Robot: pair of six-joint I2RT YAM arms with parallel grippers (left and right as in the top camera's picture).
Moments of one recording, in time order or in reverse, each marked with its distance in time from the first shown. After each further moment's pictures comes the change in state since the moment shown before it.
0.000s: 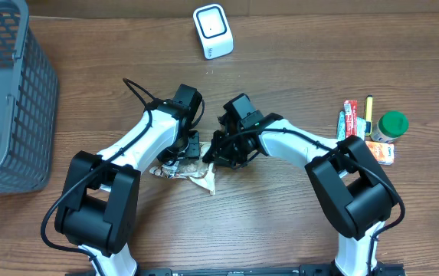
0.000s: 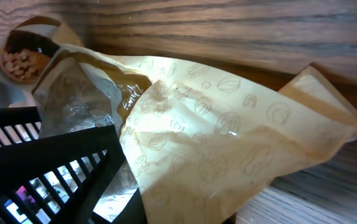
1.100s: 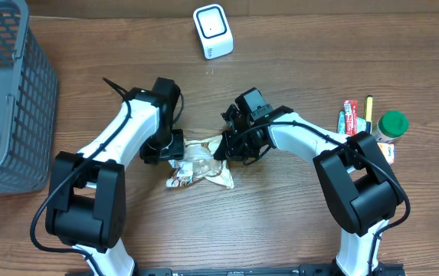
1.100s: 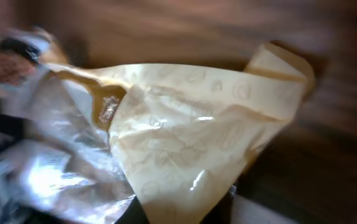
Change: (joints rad) left arm 0.156 0.000 0.074 -0.225 0.035 0.073; right arm -0.068 -0.001 0.025 -0.113 0.098 -0.356
